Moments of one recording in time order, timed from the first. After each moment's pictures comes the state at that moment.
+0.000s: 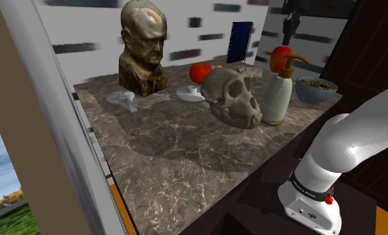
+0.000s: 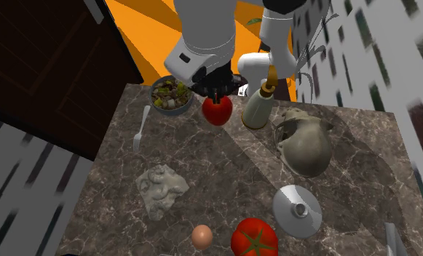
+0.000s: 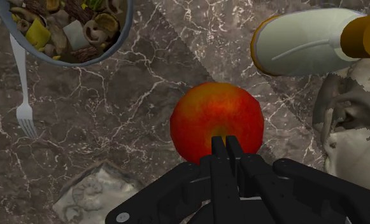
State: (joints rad) arm -0.04 -0.41 -0.44 -1.73 -0.12 1.28 -0.48
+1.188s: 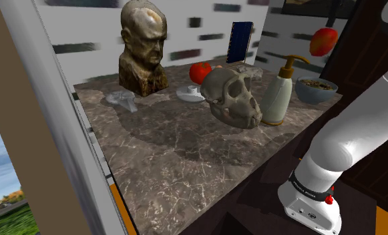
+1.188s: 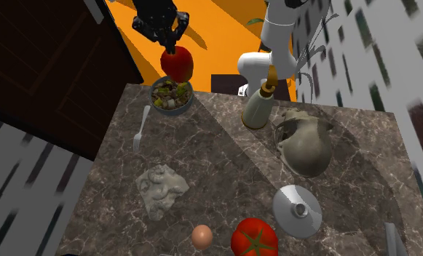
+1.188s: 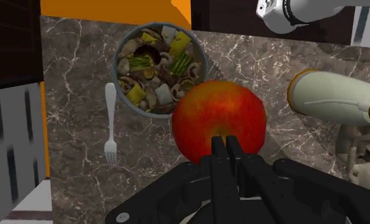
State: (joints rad) arm -0.09 -0.24 -0.73 -1.32 -0.16 1.04 -0.88
